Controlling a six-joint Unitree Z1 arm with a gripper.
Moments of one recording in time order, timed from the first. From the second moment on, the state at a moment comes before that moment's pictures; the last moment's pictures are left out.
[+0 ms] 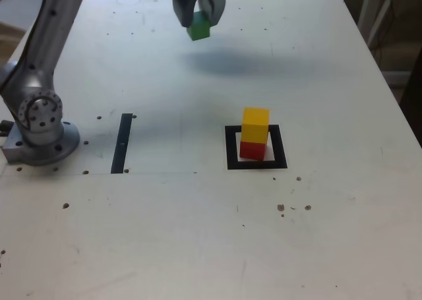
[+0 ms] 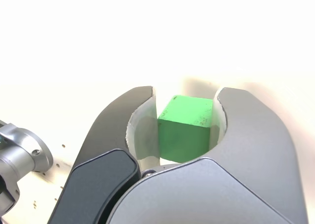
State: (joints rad) arm 0.66 2.21 -2.01 1.58 0.24 0.28
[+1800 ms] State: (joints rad) arm -0.18 2.13 -2.00 1.62 0.16 -0.03
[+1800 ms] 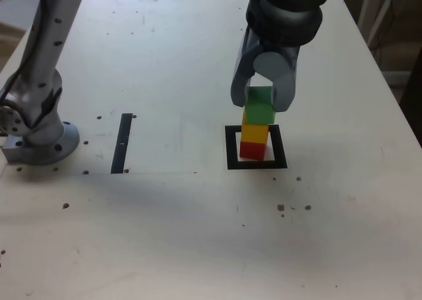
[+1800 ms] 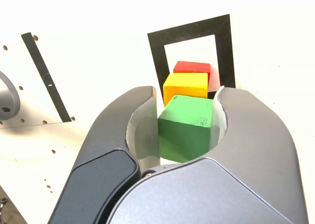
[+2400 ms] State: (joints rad) arm -0.18 2.11 -1.96 1.62 0.17 -0.03
